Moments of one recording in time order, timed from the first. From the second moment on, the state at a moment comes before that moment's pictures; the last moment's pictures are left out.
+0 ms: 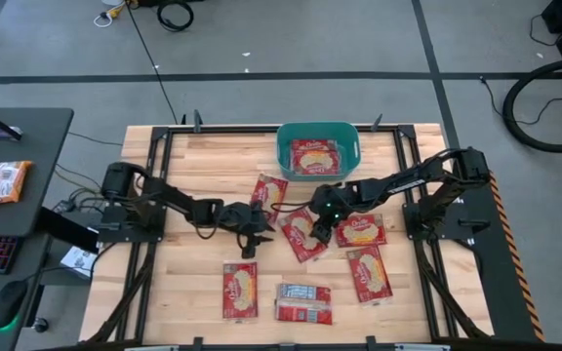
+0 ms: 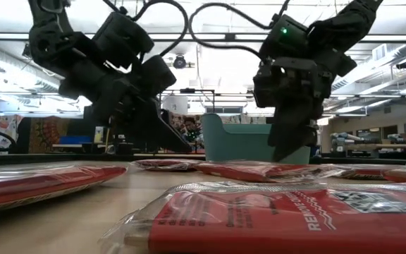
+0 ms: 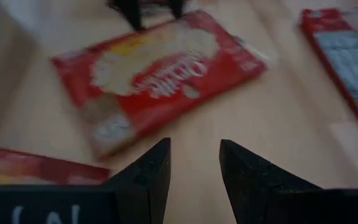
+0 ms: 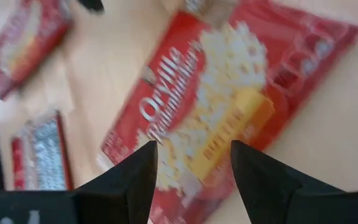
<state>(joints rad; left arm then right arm) -0.09 1.77 0.60 0.63 0.06 -0.01 -0.03 1.60 0.74 -0.06 -0.27 0.62</state>
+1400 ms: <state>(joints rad) -0.09 2.02 0.83 0.57 0.10 0.00 -0.01 1.60 0.81 -0.25 -0.22 0.71</state>
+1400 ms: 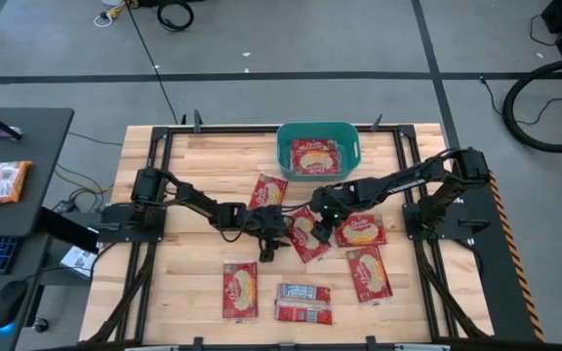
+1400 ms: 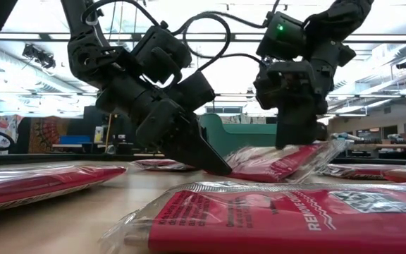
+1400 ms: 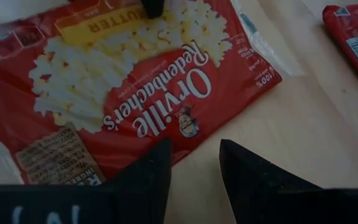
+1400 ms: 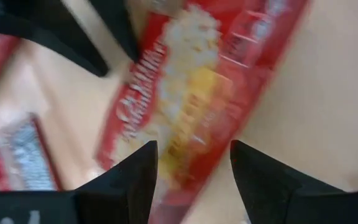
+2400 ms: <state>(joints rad) -0.12 1.70 0.70 0.41 -0.06 0.08 -0.01 1.53 0.89 -0.28 -0.25 0.62</state>
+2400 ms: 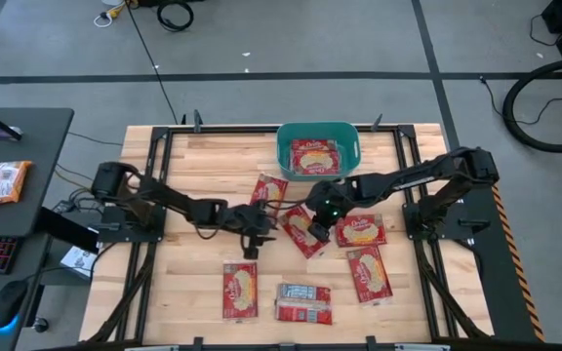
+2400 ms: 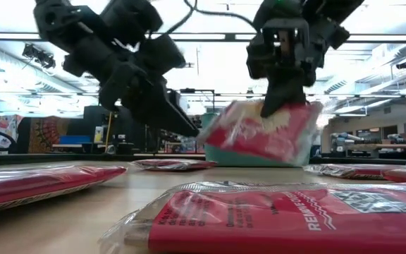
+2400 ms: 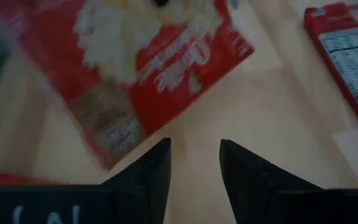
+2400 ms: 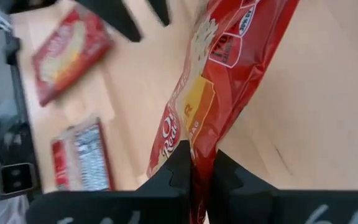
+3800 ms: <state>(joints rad) -0.11 1.54 0.58 0.49 -0.07 0.08 -0.44 1.69 1.58 -1.09 0.10 -0.47</state>
